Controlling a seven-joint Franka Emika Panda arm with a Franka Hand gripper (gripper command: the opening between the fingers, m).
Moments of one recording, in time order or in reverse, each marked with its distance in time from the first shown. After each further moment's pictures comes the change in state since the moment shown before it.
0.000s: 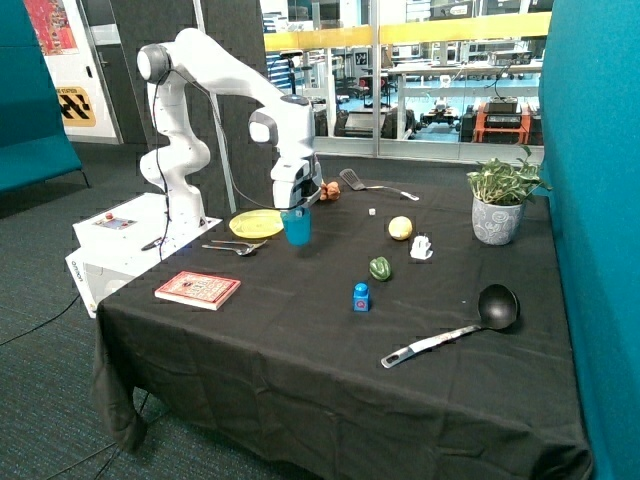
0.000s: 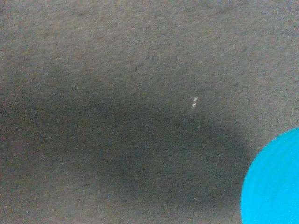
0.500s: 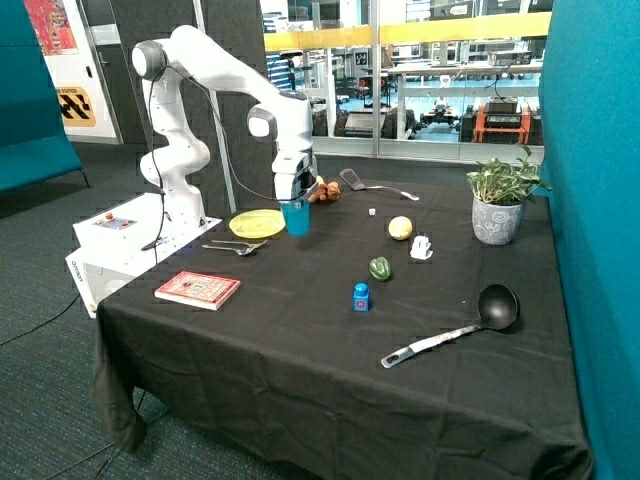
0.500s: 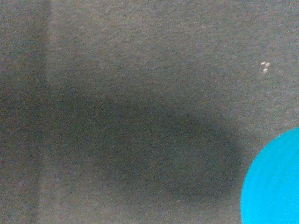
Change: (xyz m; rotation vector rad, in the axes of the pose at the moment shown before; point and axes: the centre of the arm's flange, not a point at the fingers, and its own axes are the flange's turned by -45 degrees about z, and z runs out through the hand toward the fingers) arm -0.022 -0.038 -0.004 0.001 0.003 -0.077
